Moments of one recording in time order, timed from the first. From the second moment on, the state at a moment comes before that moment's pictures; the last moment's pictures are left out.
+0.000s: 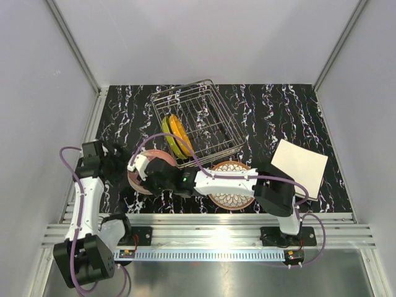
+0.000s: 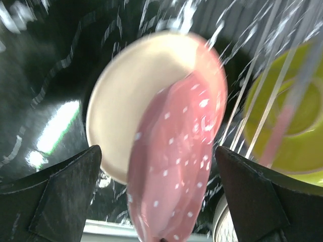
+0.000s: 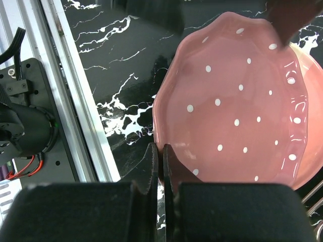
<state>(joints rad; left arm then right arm) 0.24 0.92 0.70 -0.69 0.24 -0.68 1.28 1.97 1.48 -0.06 0.03 0.07</state>
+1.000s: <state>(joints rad) 0.24 0.93 0.55 -0.54 0.38 -0.79 1.26 1.89 1.42 -0.01 0.00 0.13</state>
